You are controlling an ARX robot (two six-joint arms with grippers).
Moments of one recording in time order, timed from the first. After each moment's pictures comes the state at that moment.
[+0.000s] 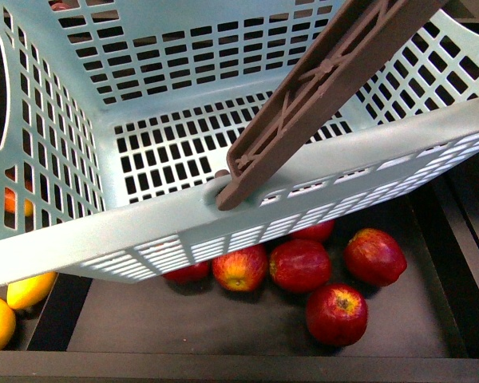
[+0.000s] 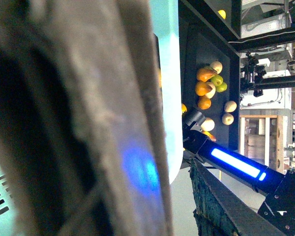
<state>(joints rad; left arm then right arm) -0.61 1.61 1.37 -0.32 0.28 -0.98 -0.54 2.62 1.51 0.14 0.22 0.73</state>
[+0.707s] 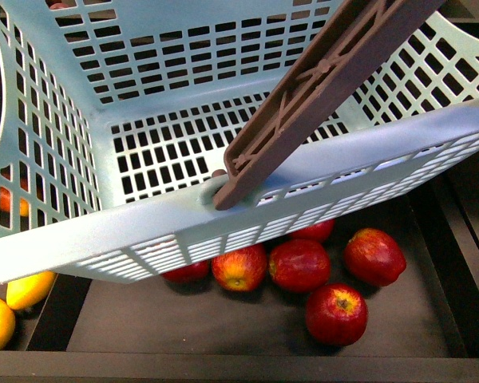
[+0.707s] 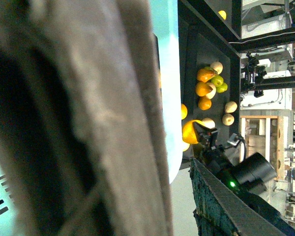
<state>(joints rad) -0.61 1.61 1.37 -0.32 0.28 -0.98 -0.52 1.67 0.78 0.26 -0.08 0.48</state>
